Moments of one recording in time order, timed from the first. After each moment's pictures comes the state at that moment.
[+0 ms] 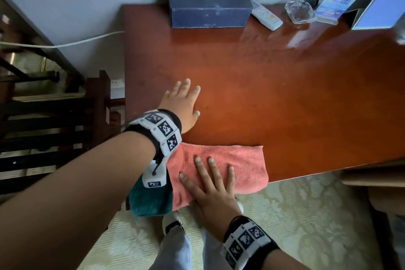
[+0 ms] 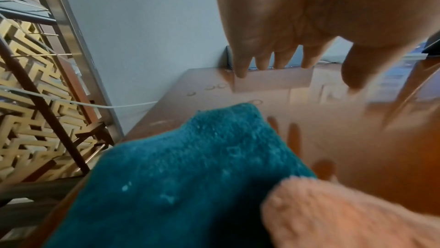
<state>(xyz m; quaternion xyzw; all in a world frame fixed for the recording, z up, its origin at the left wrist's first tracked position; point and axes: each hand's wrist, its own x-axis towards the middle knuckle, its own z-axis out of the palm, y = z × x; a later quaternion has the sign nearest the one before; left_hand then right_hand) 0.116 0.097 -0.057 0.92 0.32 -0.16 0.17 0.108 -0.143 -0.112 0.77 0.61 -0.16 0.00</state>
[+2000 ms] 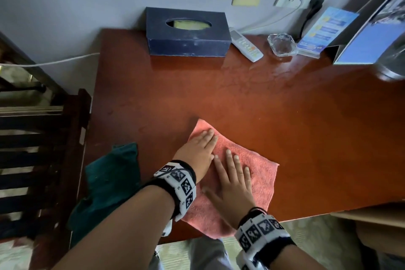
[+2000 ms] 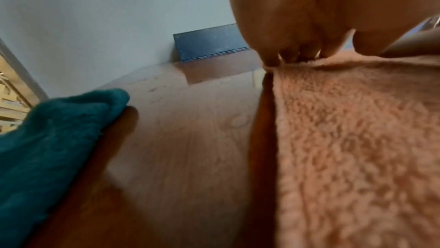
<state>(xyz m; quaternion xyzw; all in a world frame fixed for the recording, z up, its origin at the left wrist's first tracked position) 0.207 0.028 -0.080 0.93 0.22 -0.18 0.21 0.266 -0.122 -0.094 0.84 0.48 -0.27 0.03</state>
